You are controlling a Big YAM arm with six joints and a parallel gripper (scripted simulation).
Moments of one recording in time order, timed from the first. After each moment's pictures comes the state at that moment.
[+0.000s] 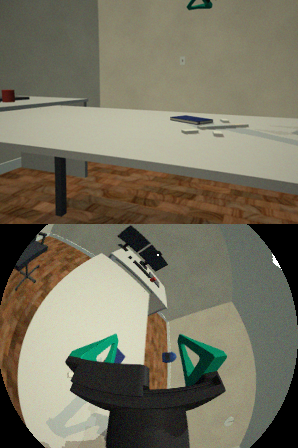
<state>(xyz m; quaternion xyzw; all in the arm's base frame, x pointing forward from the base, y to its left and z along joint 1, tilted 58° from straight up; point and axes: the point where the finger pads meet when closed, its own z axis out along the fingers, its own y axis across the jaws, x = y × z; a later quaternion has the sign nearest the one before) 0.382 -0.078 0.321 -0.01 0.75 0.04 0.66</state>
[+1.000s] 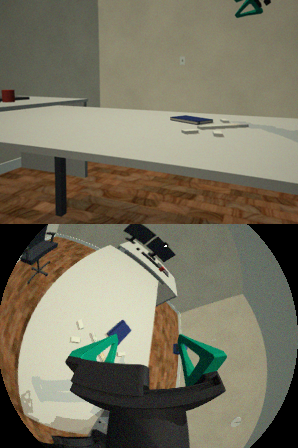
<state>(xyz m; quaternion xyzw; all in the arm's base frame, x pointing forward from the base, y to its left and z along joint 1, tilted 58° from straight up) 0.280 -0.102 0.194 -0.03 0.76 0.11 0.64</state>
